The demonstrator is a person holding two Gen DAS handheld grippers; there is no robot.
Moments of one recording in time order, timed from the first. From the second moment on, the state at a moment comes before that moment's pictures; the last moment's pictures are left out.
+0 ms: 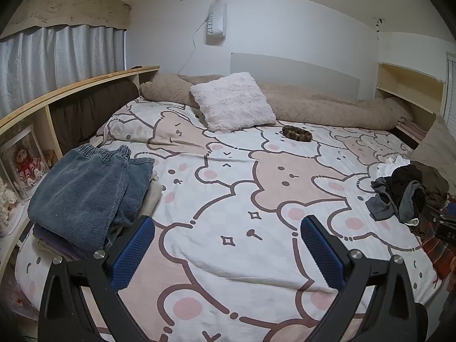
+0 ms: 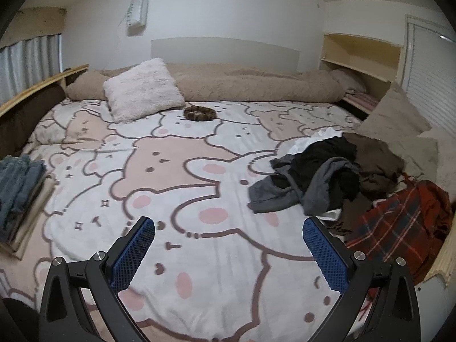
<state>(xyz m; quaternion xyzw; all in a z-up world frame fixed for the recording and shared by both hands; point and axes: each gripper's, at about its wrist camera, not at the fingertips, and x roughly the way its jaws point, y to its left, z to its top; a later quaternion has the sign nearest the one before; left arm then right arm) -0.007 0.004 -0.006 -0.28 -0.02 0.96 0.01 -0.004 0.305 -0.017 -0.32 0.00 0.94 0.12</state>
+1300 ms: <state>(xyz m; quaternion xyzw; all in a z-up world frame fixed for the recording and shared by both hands) -0.023 0.008 -0.018 -0.28 -0.05 0.96 0.05 -0.156 0.528 -0.079 -0.40 0.28 0.87 0.04</state>
